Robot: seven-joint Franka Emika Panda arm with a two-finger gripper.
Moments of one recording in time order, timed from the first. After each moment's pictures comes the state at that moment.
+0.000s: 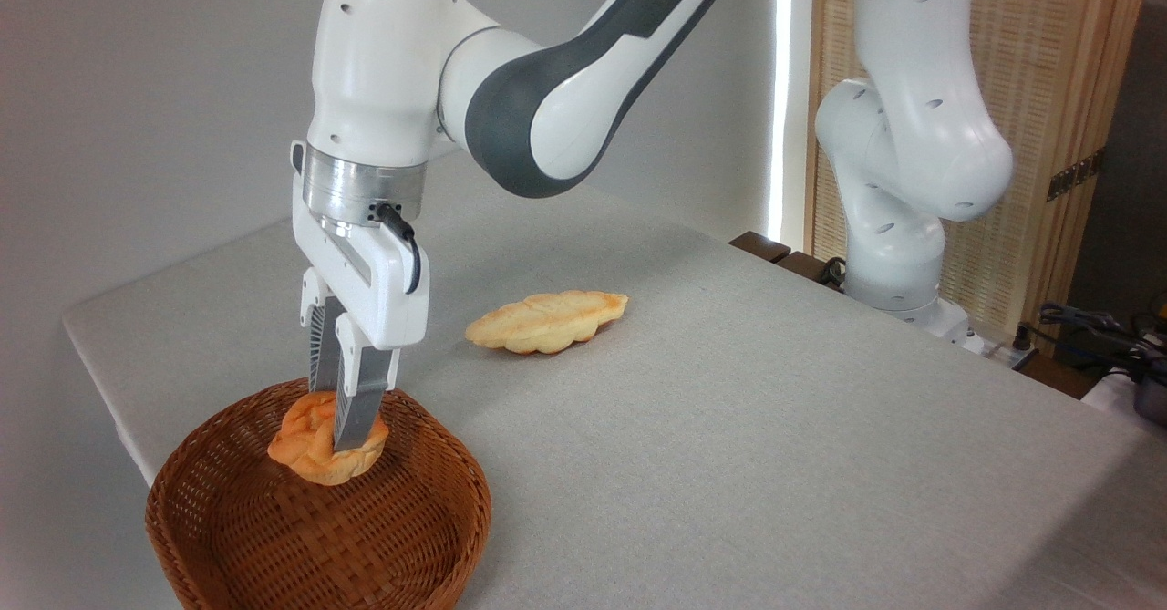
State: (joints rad) arm -0.30 0.09 0.15 -1.96 -0.08 2.42 0.78
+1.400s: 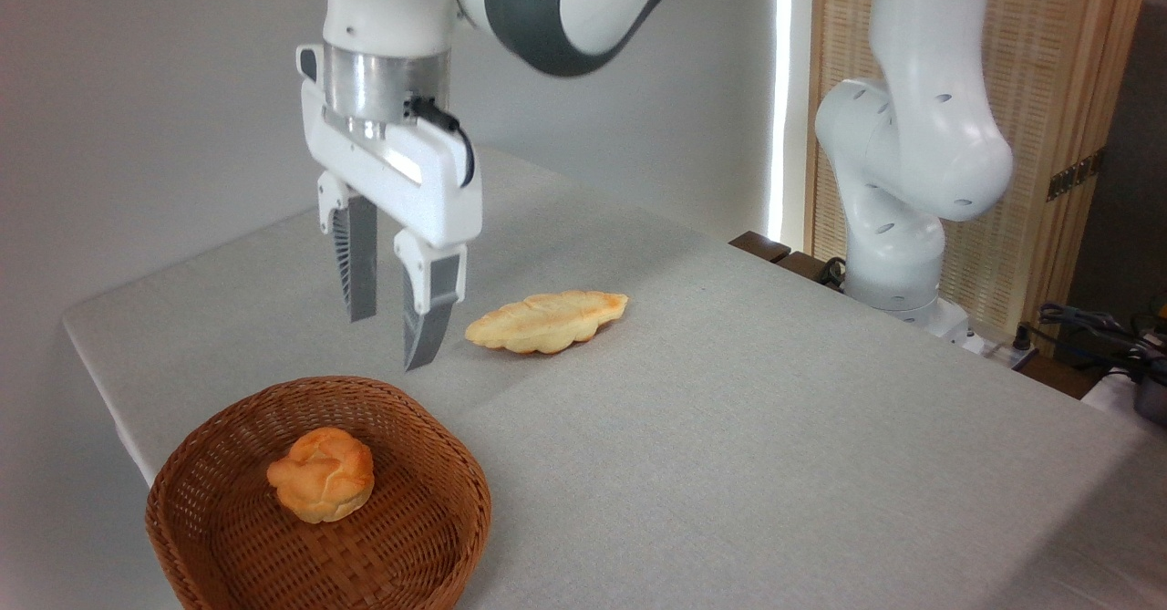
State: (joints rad) arm -0.30 -0.06 0.16 -1.88 -0.08 2.04 0.63
